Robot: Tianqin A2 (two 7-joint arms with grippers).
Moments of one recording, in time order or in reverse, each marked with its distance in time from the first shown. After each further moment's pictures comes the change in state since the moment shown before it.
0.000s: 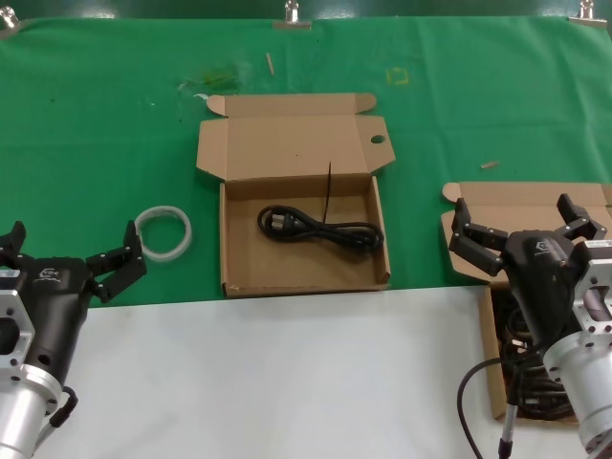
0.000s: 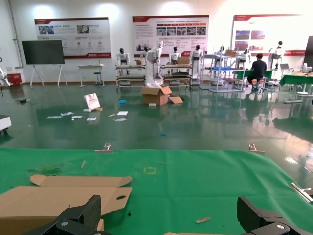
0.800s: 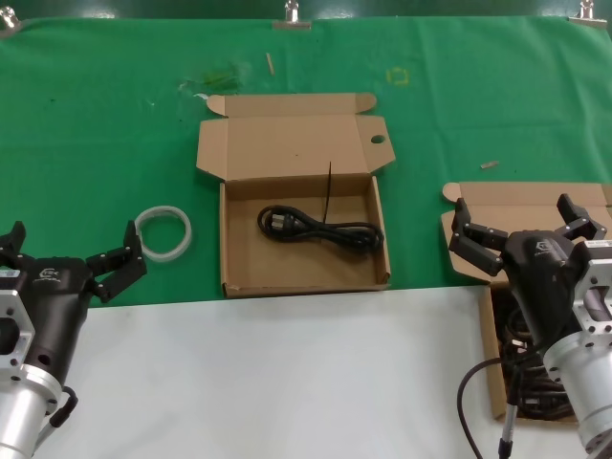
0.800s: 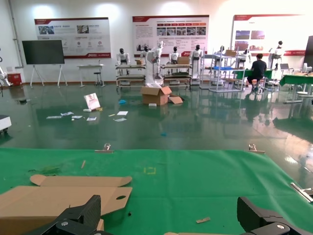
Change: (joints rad) left arm 0.000 0.000 0.000 0.000 0.000 0.000 0.000; right arm 0.000 0.000 0.000 0.000 0.000 0.000 0.000
